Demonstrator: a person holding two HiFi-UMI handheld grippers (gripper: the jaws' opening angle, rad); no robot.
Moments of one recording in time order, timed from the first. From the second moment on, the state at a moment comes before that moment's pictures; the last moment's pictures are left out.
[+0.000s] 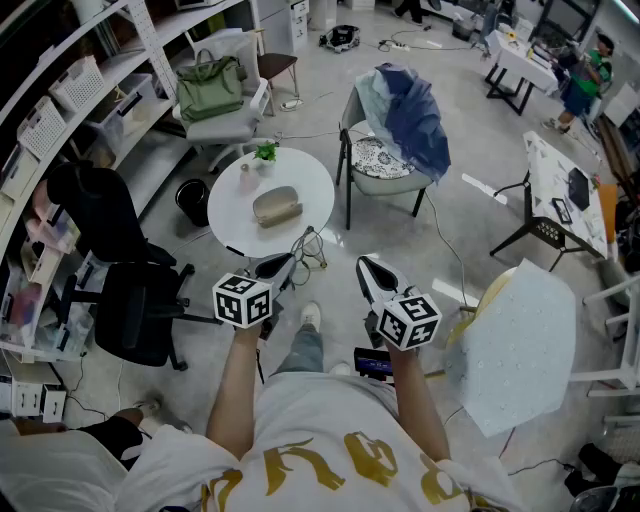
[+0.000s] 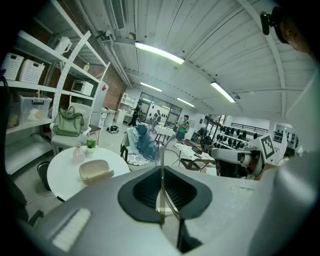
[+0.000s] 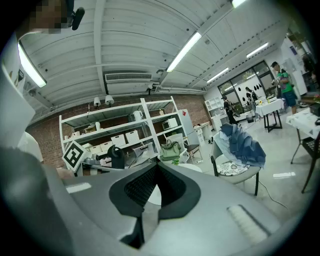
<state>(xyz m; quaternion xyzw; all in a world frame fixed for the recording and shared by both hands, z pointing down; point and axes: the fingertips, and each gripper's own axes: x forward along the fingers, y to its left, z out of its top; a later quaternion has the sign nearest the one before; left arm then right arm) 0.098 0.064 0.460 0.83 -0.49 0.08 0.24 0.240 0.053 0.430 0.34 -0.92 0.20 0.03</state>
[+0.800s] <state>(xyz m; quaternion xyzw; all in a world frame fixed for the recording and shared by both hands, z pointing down) 0.018 0.076 0.461 0.81 -0.53 0.07 0.25 0.167 0.043 0.429 0.31 -0.93 0.22 0.03</state>
